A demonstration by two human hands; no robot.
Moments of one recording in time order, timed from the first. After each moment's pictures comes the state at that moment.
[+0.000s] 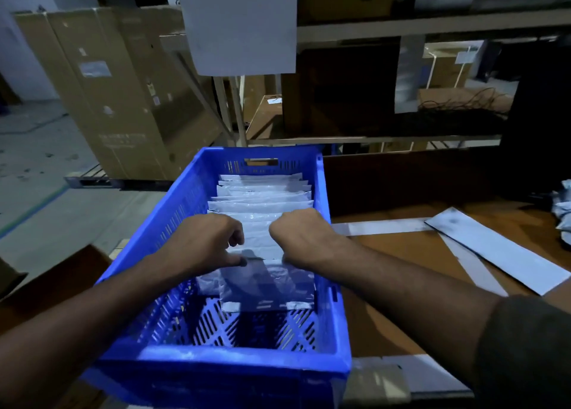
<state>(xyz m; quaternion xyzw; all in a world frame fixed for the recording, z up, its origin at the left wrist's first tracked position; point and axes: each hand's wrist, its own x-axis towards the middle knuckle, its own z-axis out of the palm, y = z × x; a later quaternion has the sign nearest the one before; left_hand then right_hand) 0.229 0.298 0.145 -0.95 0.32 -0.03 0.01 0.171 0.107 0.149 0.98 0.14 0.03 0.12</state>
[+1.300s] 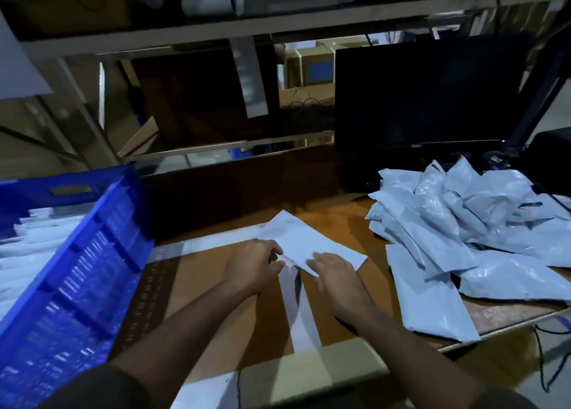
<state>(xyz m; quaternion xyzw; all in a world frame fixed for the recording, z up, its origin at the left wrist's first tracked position) 0.121 -0.153 0.033 -0.94 0.32 0.00 -0.14 0.015 -0.317 -0.024 0.98 -0.11 0.08 -0.16</state>
